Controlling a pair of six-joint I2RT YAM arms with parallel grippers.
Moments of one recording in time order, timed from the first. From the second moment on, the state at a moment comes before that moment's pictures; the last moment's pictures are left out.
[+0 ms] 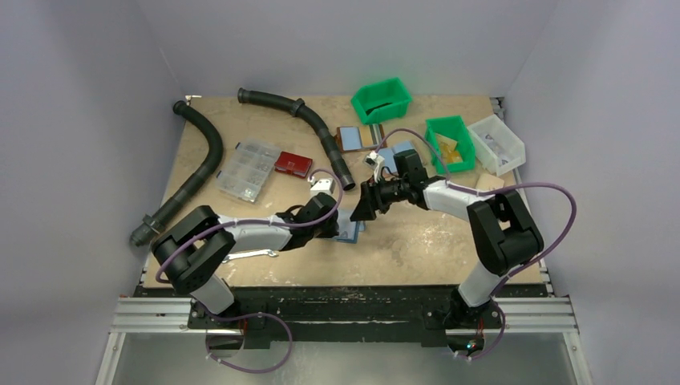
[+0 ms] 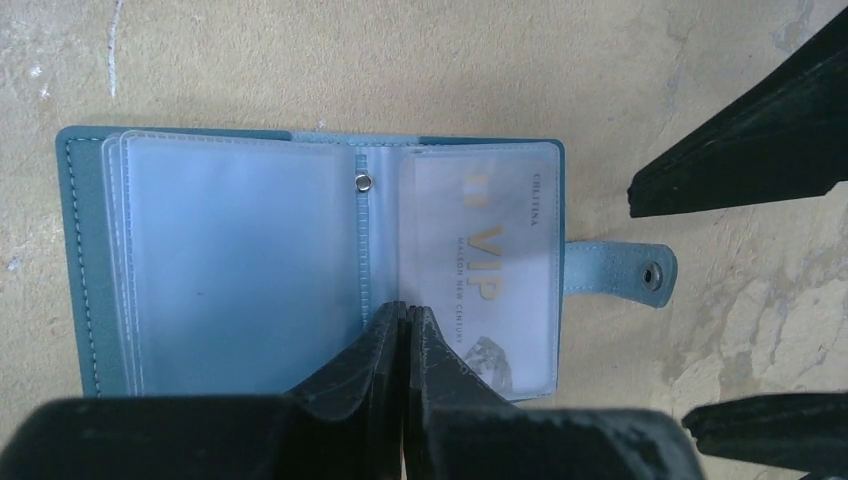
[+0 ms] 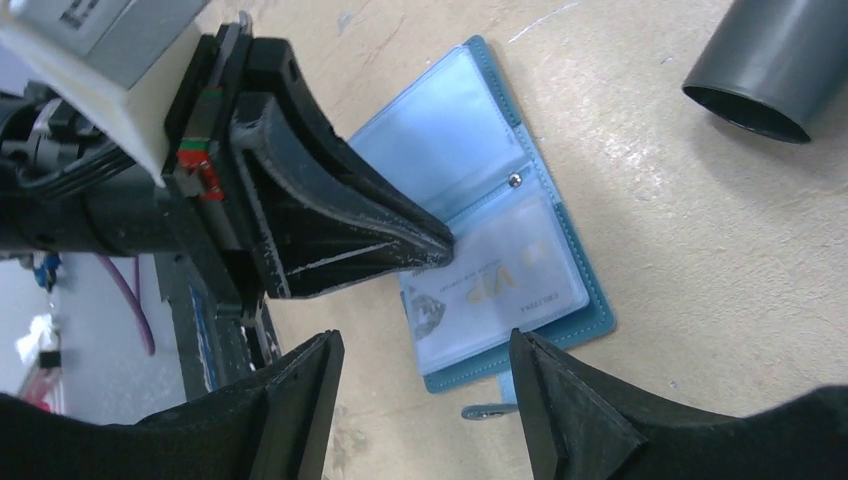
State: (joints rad) left arm -0.87 1.61 0.71 0.09 -0.24 -0.72; right arm 0.43 1.67 0.89 -0.05 -0.87 0.07
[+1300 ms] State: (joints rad) left arm -0.84 1.60 0.64 0.23 -0.19 -0.76; right arm 0.46 1.77 0.88 0.03 -0.70 0.32
